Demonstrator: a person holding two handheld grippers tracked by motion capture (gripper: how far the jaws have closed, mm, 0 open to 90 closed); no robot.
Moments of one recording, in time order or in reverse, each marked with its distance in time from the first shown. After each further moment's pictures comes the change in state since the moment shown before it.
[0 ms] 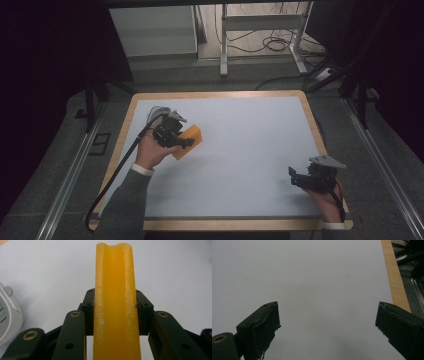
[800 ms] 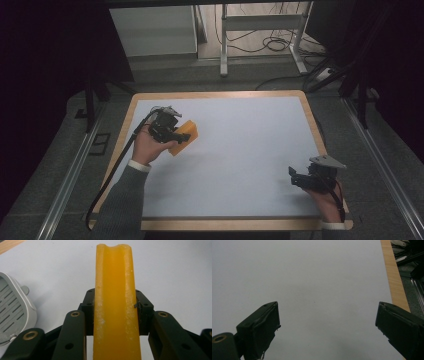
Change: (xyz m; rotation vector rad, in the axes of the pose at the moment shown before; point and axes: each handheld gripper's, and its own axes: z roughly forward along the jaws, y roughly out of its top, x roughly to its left) left arm 0.014 0.002 -0.007 -0.007 0.021 -0.026; right arm 0.000 0.000 -0.001 -0.007 0.002 -0.001
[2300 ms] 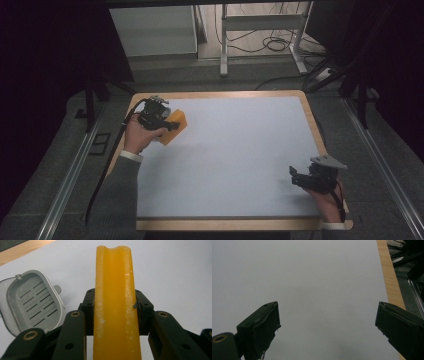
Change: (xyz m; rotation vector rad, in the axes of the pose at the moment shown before) left arm 0.045 0.006 -0.011 -0.032 0.034 -0.112; right arm -0.001 0.000 -0.001 -0.009 -0.015 0.007
